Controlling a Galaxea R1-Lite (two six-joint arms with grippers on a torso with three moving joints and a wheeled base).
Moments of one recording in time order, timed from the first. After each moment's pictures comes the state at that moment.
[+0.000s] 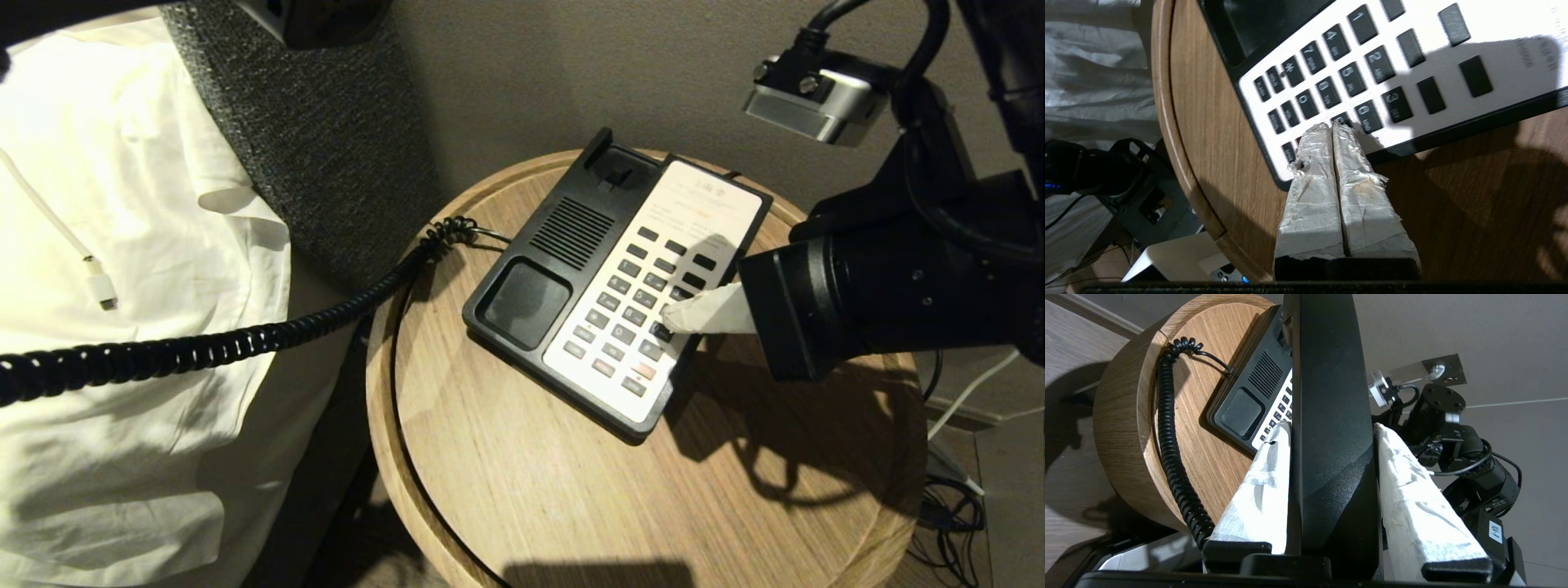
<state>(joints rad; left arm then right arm) -1.01 1.03 -1.55 0.53 0.22 -0.71 0.91 1.52 -1.54 0.61 -0.12 0.27</state>
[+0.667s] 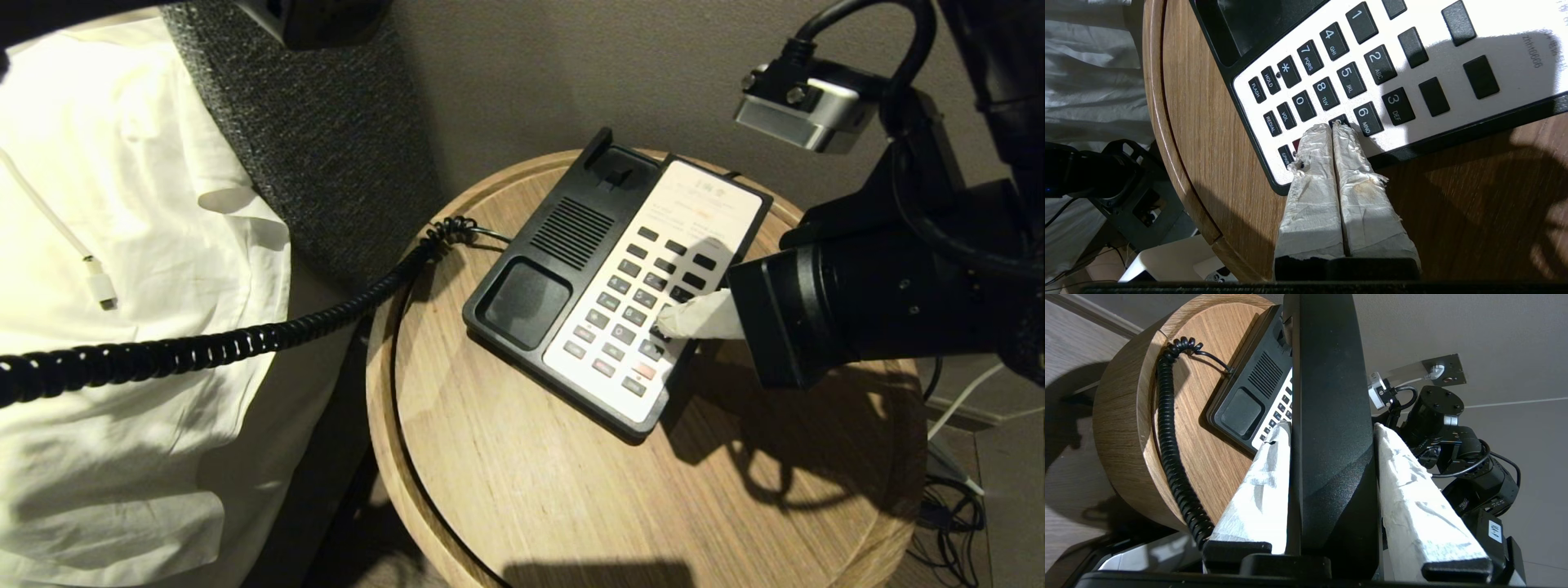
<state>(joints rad) -1.01 1.03 -1.54 0.53 0.22 -0.71 0.92 1.53 -1.53 0.60 -0.14 0.27</state>
